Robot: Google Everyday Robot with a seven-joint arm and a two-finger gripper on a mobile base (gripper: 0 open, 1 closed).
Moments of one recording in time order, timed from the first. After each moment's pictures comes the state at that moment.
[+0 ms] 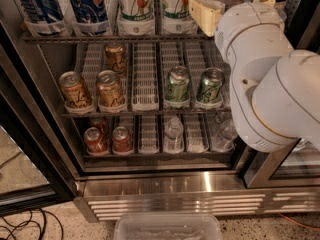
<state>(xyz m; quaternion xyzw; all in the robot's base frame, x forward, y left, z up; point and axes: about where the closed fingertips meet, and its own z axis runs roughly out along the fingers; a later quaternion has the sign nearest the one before) 0.577 -0.151 1.090 -0.06 0.63 -0.05 0.77</state>
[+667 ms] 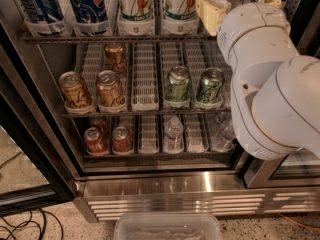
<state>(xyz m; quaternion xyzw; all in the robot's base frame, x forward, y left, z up) 0.562 -0.156 1.097 -0.04 0.63 -0.06 0.77</state>
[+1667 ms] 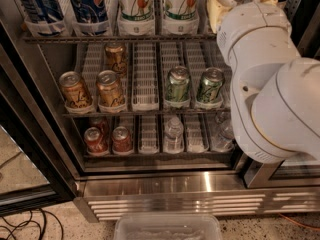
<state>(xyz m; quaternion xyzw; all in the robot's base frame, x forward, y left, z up) 0.556 -0.155 1.101 -0.03 0.62 -0.05 0.78</state>
